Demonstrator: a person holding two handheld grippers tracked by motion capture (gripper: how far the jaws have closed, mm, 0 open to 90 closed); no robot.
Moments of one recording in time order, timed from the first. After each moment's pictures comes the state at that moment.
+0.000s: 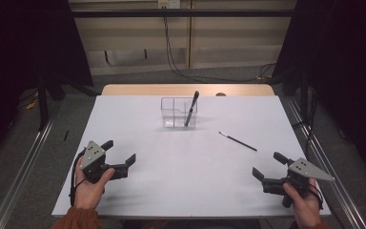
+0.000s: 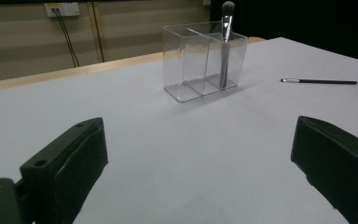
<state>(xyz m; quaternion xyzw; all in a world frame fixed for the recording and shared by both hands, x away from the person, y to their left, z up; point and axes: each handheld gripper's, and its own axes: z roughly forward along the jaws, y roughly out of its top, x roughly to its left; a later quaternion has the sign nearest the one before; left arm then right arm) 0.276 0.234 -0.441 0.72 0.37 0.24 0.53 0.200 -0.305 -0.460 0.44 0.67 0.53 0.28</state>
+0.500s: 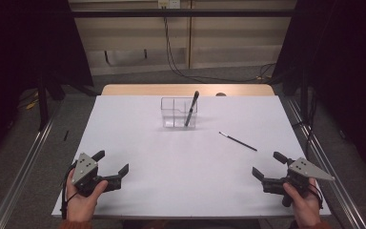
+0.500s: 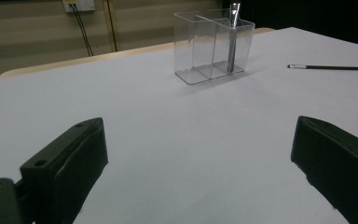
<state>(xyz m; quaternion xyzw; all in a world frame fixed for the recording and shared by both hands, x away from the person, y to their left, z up) 0.245 0.248 -0.443 0.72 0.39 0.26 0.51 0.201 -0.305 -0.460 0.43 0.67 0.53 0.28</state>
